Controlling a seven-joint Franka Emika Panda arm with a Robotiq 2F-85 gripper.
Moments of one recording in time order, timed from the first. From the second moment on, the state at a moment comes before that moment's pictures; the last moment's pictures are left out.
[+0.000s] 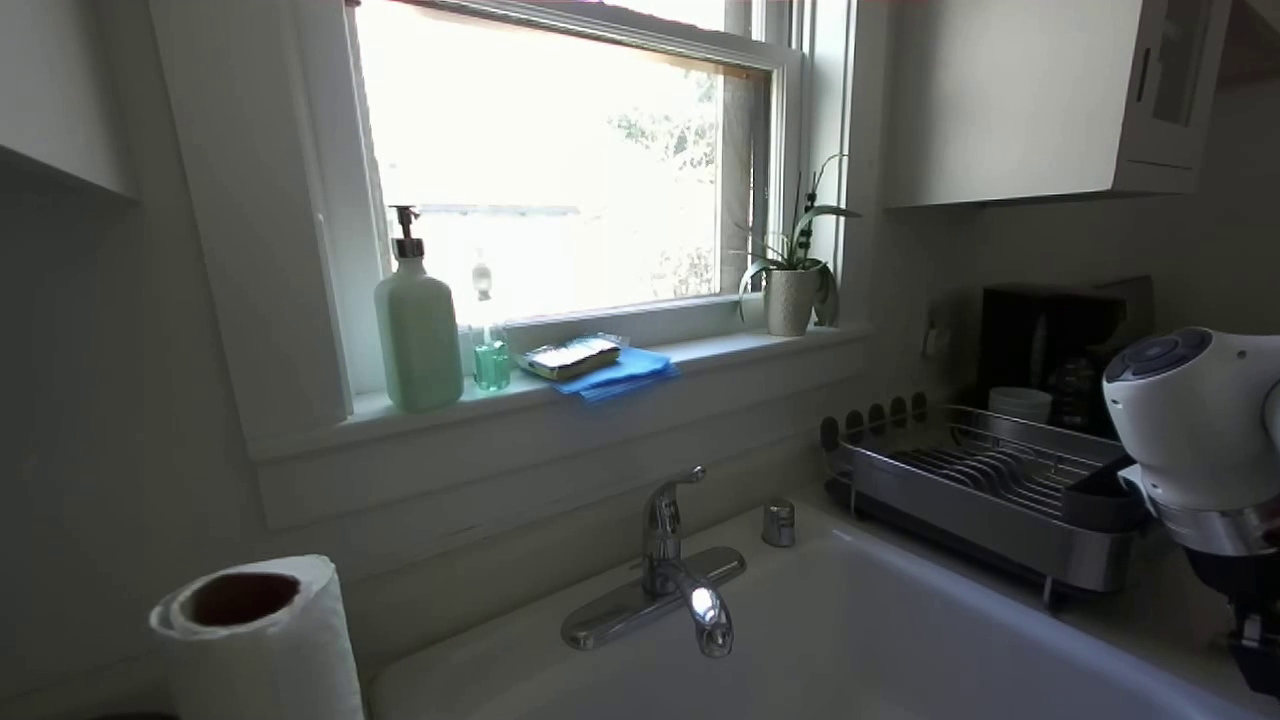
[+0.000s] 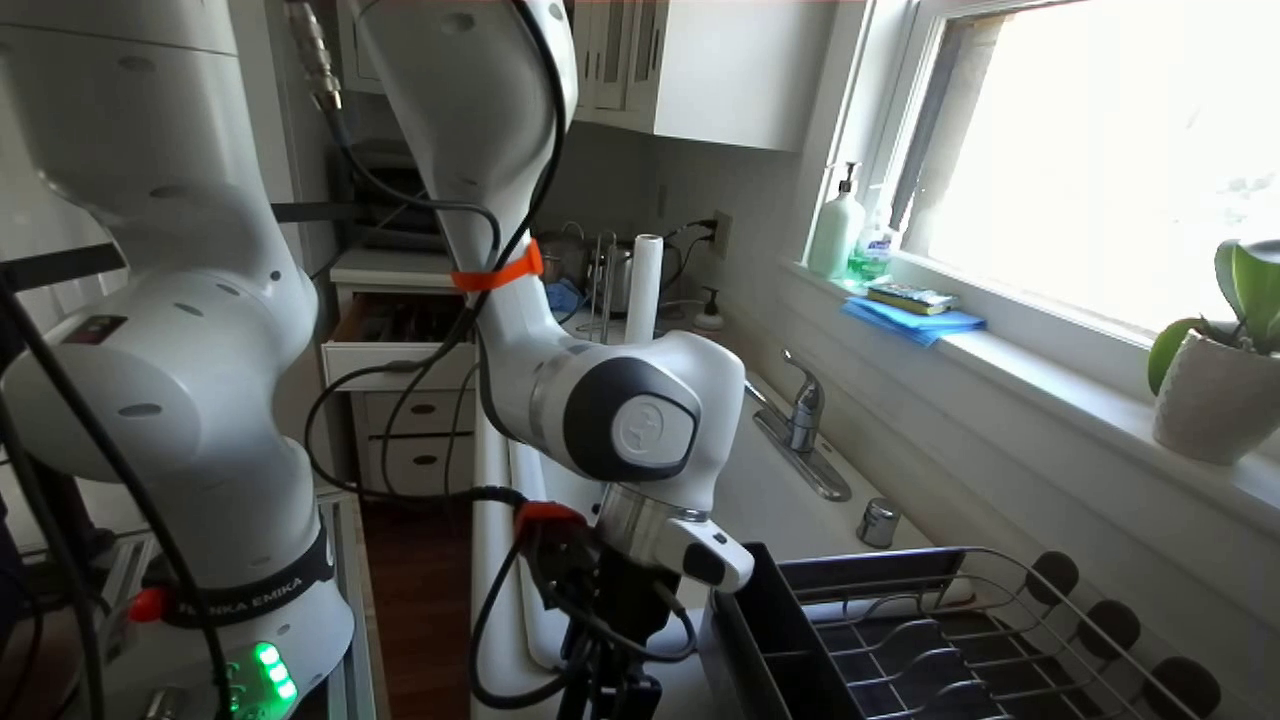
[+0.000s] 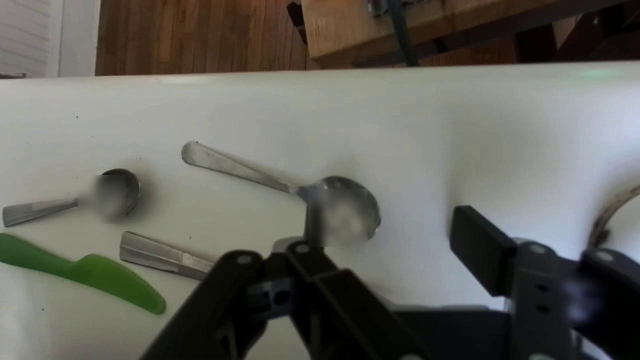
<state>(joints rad) -0.31 -0.02 -0.30 -2.76 -0.79 2.40 0.32</state>
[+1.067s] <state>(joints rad) -0.32 -0.02 -0.32 -2.75 -0.85 2.39 0.32</state>
